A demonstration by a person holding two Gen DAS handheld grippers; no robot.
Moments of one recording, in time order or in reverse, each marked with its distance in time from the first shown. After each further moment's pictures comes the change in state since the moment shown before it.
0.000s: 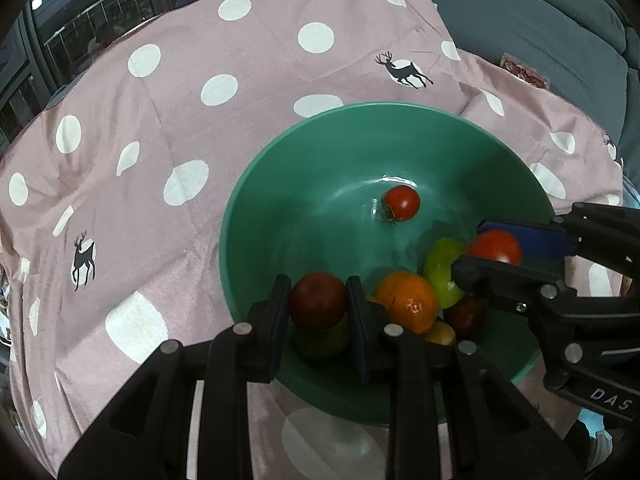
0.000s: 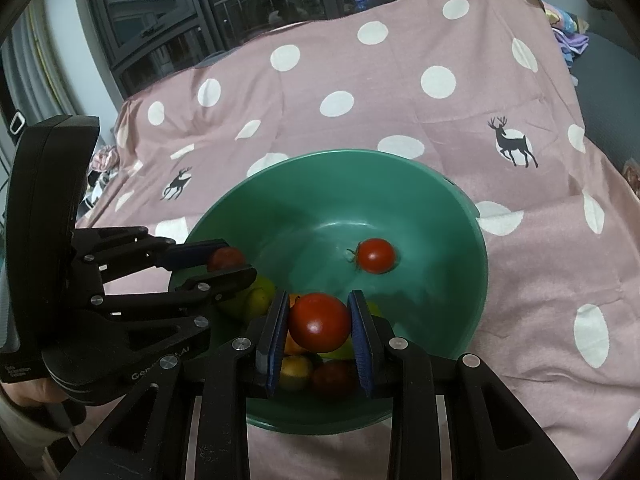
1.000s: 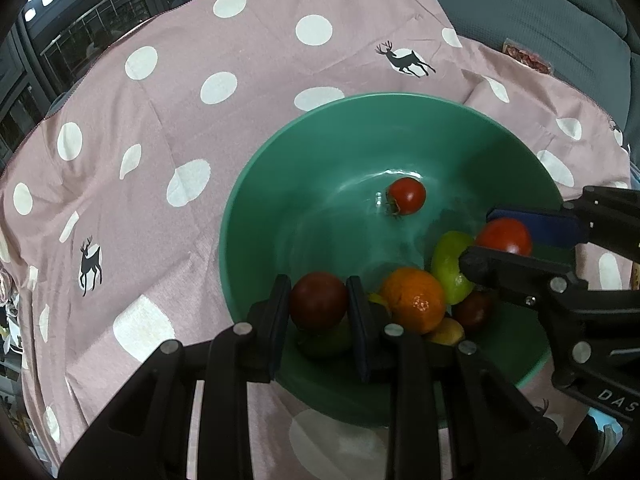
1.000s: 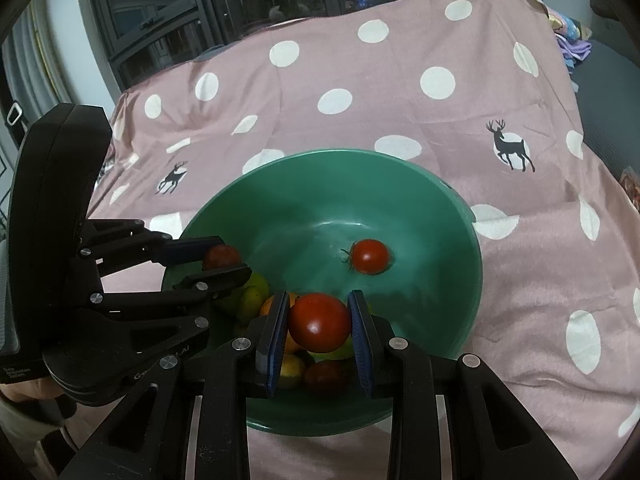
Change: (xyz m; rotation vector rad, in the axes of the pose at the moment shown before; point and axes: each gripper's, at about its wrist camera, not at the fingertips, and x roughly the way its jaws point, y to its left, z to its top) left arm 0.005 -0.002 0.002 0.039 0.032 0.032; right arm -0.001 0.002 0.003 -0.022 0.016 -0.027
